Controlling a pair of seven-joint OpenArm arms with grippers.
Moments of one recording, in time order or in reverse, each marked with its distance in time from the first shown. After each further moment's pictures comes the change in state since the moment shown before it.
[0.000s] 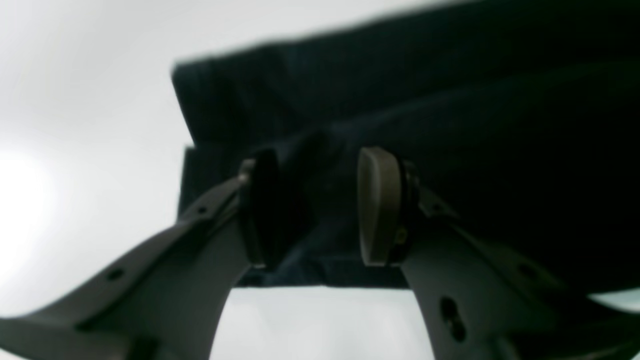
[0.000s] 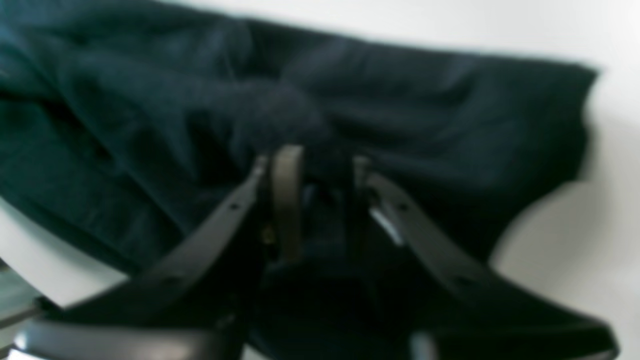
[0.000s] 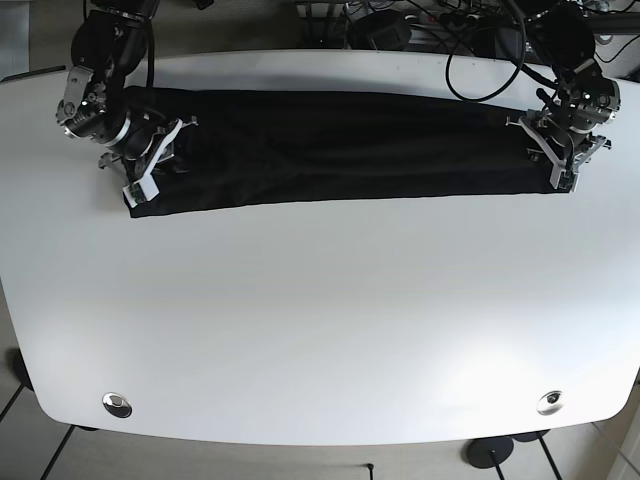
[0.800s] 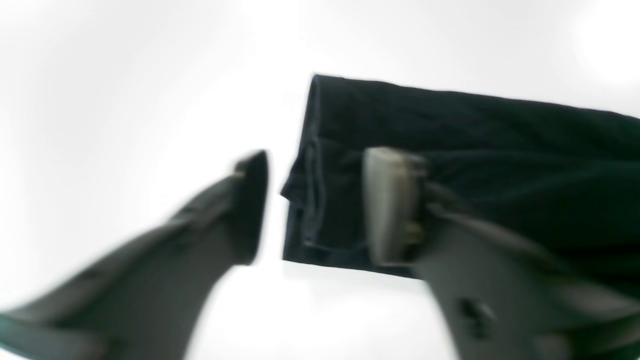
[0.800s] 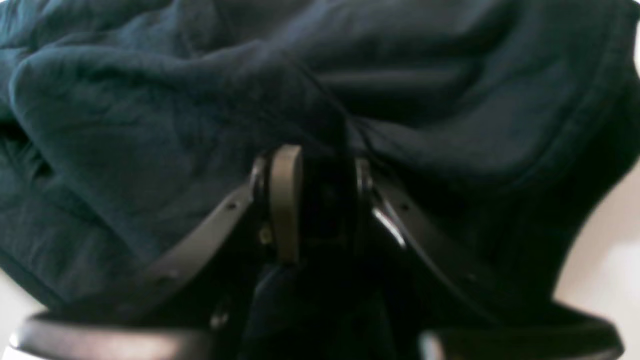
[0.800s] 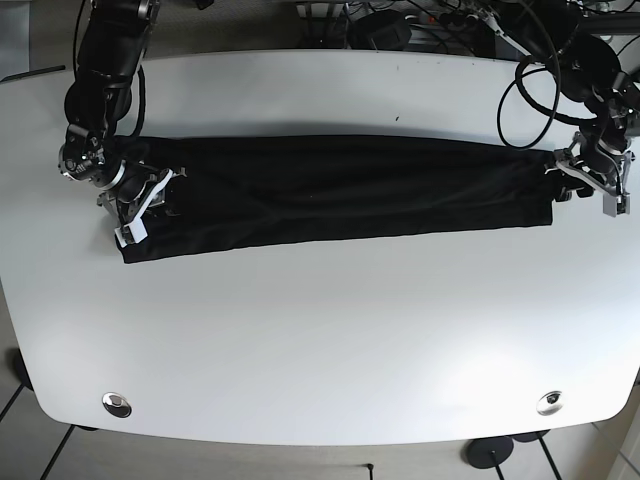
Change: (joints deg) left arm -12.8 -0.5 -14.0 -4.6 -19.2 0.4 11.3; right arm 14.5 5.4 -2.8 -25.7 -5.8 0.2 16.0
